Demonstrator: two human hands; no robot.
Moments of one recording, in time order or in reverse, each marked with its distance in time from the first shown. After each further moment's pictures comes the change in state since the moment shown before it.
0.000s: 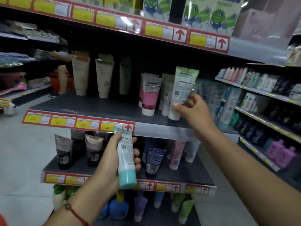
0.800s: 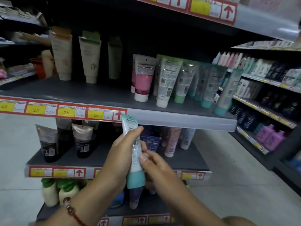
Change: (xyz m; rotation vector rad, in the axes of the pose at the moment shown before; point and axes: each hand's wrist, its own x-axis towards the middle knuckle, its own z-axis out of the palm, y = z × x) left_hand 0.005 -0.032 0.019 0.263 0.000 0.145; right_hand -0.149 0.054 0.056 0.208 -0.353 0.521
